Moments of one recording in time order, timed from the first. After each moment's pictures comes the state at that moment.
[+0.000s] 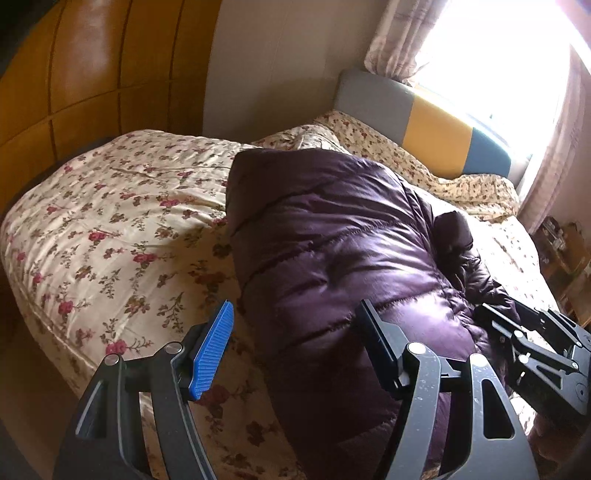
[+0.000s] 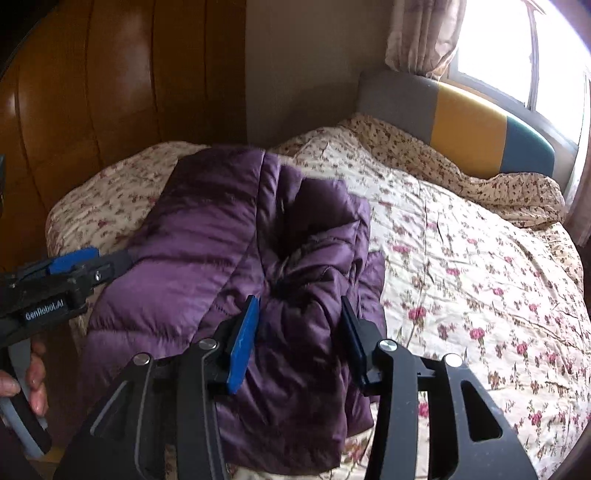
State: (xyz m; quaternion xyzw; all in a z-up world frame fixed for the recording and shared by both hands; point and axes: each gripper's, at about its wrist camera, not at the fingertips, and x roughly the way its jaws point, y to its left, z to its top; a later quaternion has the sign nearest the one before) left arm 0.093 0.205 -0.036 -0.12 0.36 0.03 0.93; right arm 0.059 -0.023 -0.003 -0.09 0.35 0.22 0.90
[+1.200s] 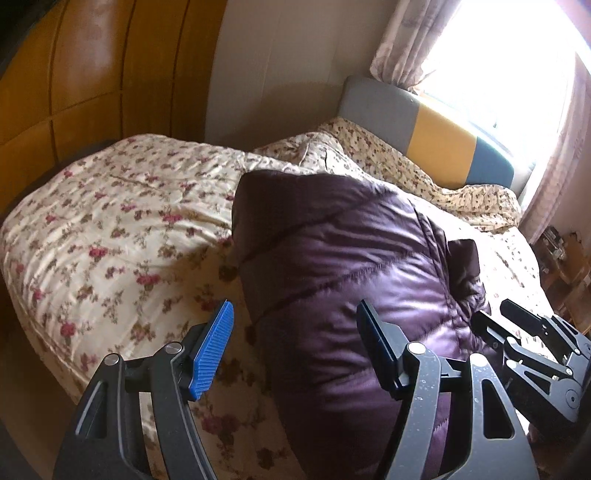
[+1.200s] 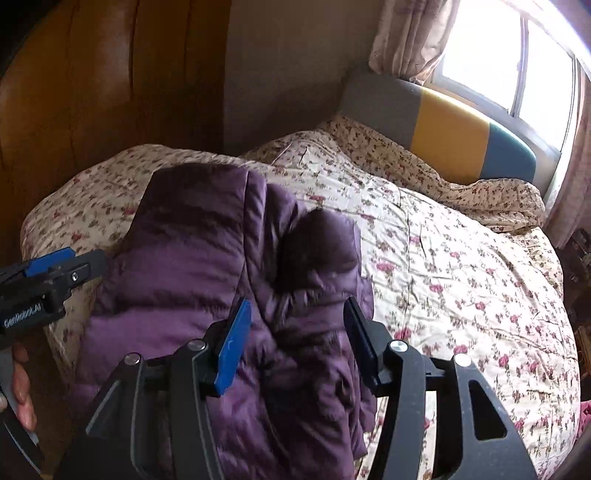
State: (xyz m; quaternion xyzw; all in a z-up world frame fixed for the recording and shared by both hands) left arm 0.116 0.223 -0.022 -0.13 0.35 0.03 0.93; right arm 0.084 0.004 0.011 -0.10 0.34 0.17 0.92
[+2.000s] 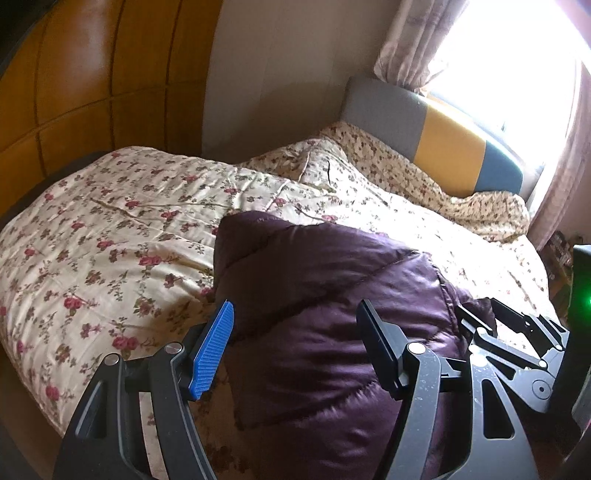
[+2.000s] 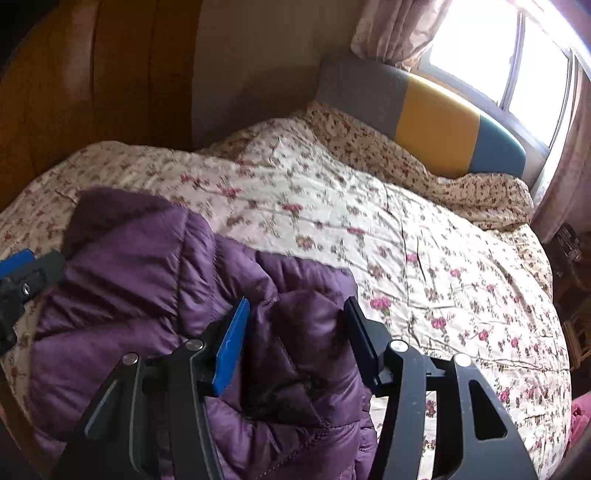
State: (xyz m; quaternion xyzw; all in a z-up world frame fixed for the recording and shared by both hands) left arm 0.197 0.232 -0.021 -0.12 0.35 0.04 0.93; right arm 0.175 0.028 -0.012 -0.12 0.37 0.11 0.91
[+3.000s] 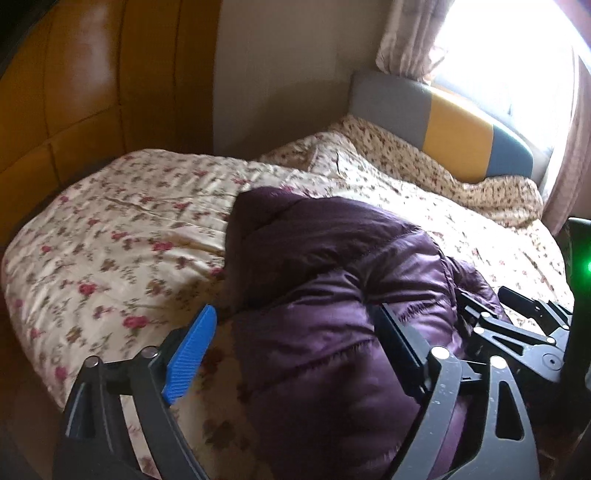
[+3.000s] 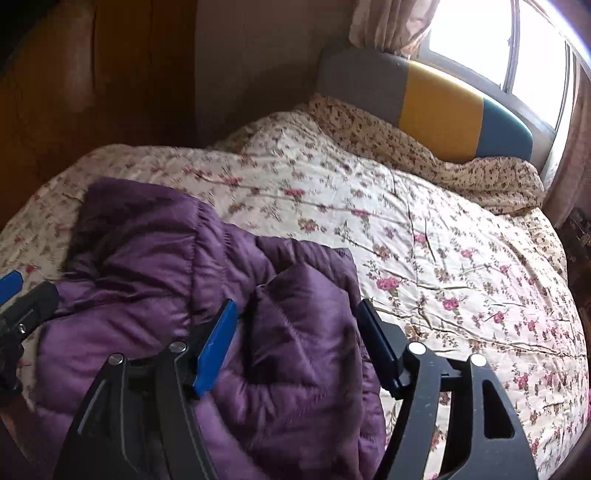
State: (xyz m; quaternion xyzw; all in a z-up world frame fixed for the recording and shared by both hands) left arm 0.167 0.215 -0.029 -0.09 0.35 0.07 0.93; right arm 0.163 0.012 -0.017 -0.08 0.38 0.13 0.91
